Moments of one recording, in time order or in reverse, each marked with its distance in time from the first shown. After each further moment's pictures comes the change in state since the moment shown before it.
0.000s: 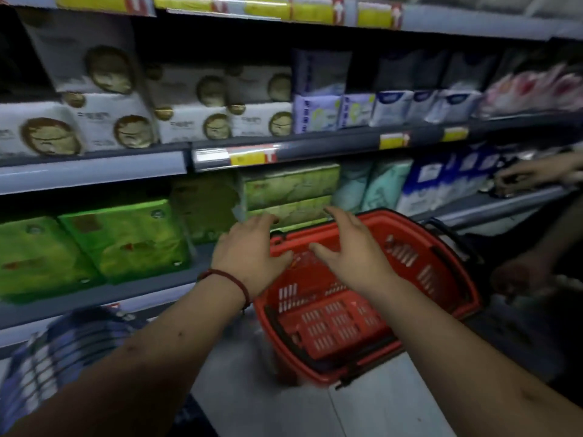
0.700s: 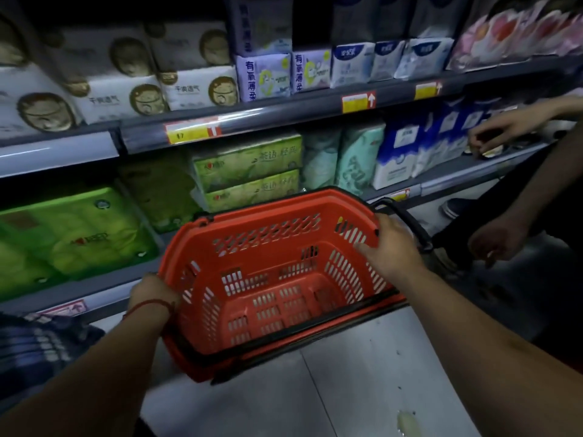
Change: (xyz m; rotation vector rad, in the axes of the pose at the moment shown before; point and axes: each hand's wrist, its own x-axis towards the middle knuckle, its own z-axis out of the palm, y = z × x) left_hand -0.018 -0.100 0.095 -0.119 -0.122 -0.865; right_hand -0.015 0.168 -0.006 -0.122 -0.074 0.432
